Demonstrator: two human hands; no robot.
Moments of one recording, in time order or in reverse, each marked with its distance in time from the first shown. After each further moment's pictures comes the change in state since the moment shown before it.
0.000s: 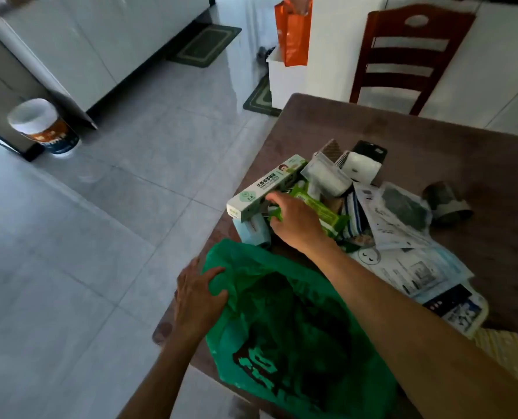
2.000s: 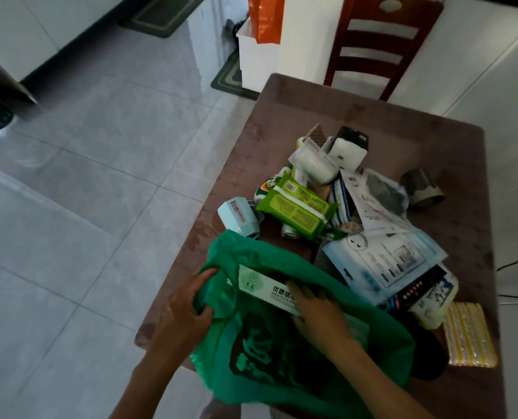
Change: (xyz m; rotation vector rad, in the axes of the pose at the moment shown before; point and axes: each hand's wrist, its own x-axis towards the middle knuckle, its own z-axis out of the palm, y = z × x) left_hand -0.013 -0.028 -0.018 -0.346 -0.068 0.240; right_hand -0.173 0.038 0.079 -0.462 -0.541 0.376
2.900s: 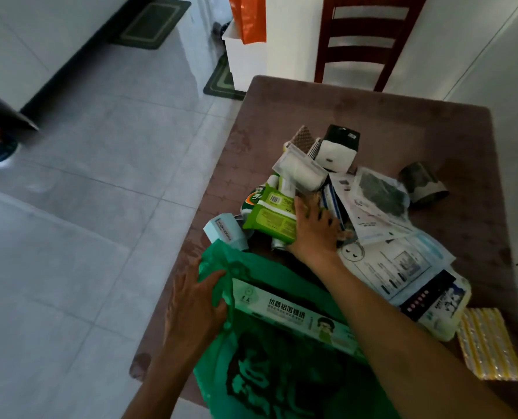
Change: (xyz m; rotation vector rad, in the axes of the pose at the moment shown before) left_hand 0.066 0.041 0.037 0.499 -0.061 -0.017; right_hand 0.141 0.046 -0.110 0.076 0.277 0.219
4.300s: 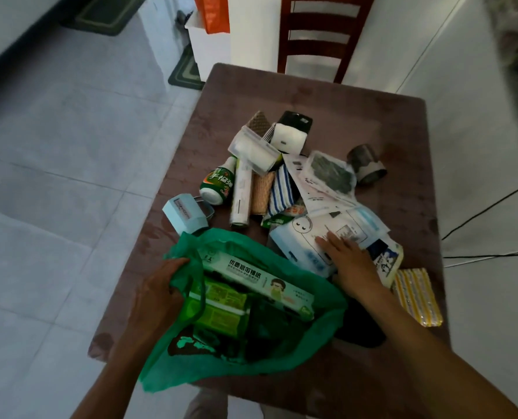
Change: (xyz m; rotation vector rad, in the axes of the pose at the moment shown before) left_hand -0.038 0.013 0.013 -0.304 0.032 -0.037; right_hand -0.128 0.171 0.028 -0.105 -0.162 -0.074
